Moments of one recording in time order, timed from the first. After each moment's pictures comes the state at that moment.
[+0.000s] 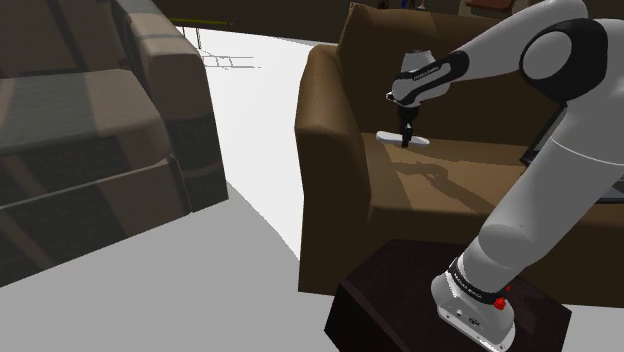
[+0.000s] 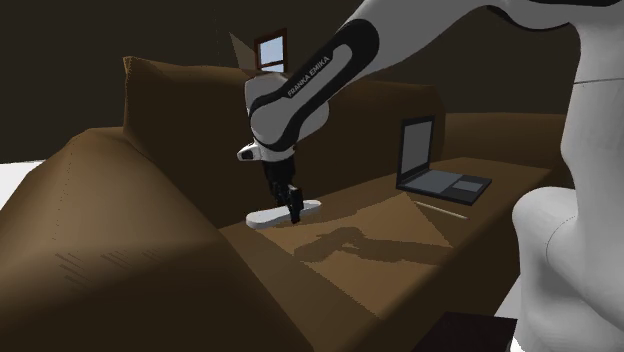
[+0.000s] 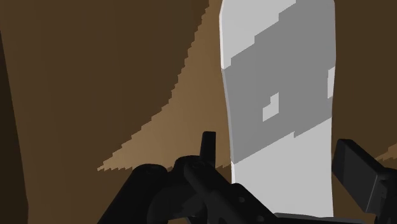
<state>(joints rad) -0.09 0.04 -0.40 -2.16 -0.21 2.17 -1.09</state>
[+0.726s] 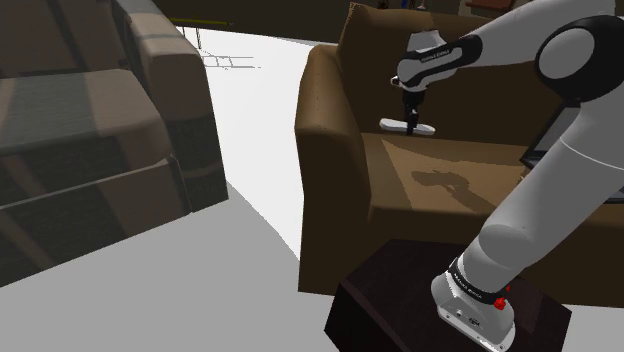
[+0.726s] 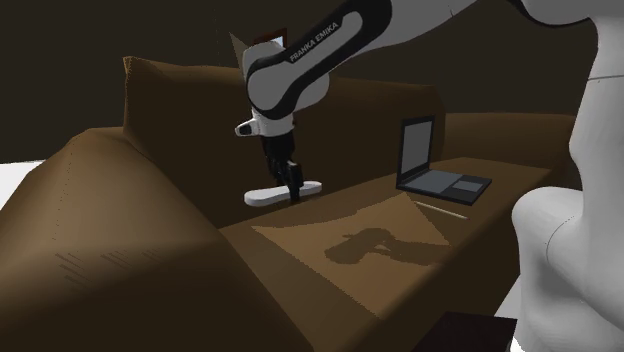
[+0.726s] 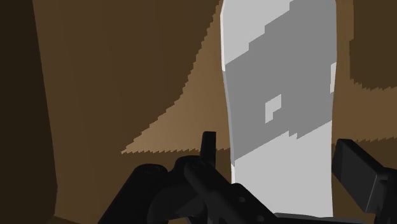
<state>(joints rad) -0.08 -0.02 -0.40 -2.08 -0.22 2.02 -1.10</state>
